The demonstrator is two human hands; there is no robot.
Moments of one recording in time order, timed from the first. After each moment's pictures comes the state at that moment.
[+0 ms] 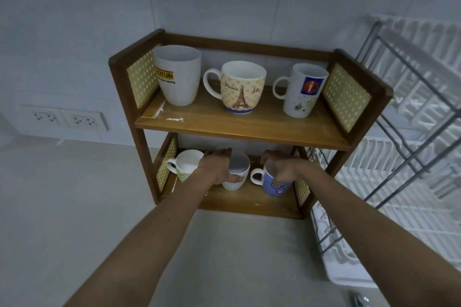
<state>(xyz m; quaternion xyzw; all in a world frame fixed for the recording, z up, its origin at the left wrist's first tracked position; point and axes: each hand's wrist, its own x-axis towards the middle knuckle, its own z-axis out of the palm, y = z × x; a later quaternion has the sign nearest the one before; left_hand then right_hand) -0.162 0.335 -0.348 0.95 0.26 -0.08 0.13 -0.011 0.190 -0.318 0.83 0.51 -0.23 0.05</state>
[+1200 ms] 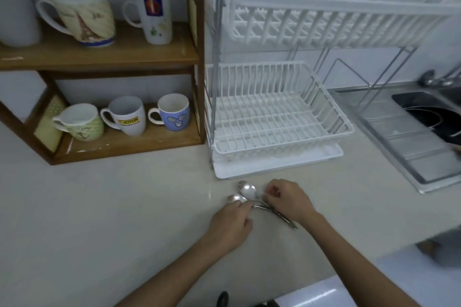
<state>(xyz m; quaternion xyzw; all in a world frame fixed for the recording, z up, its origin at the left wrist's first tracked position) -0.224 -0.038 -0.431 0.95 0.07 -0.03 0.30 -0.098 -0.178 -0.410 0.93 0.23 -0.17 -0.21</state>
